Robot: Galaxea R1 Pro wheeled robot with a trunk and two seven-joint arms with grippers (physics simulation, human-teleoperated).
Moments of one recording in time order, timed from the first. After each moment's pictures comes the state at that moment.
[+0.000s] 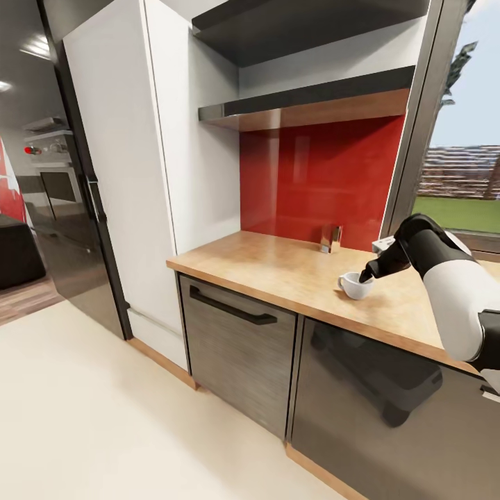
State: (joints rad) left arm -0.24 0.28 -0.06 -0.04 0.63 0.02 -0.74; right arm -1.45 -0.23 -0.11 -0.44 1.05 0.94 0.99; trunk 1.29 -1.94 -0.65
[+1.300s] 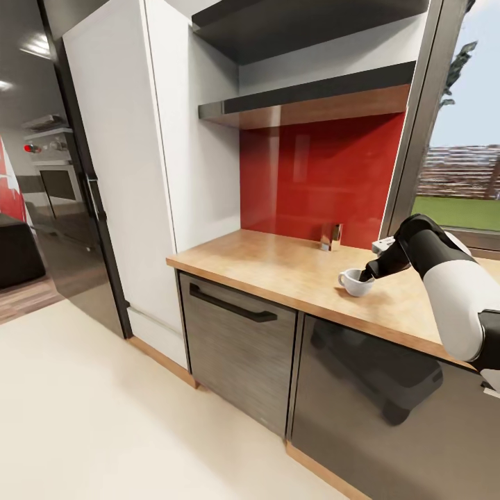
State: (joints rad) left arm -0.24 0.28 -0.06 -0.04 0.63 0.02 -0.74; right arm -1.45 -0.23 -0.11 -0.44 1.05 0.94 0.99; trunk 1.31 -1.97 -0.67
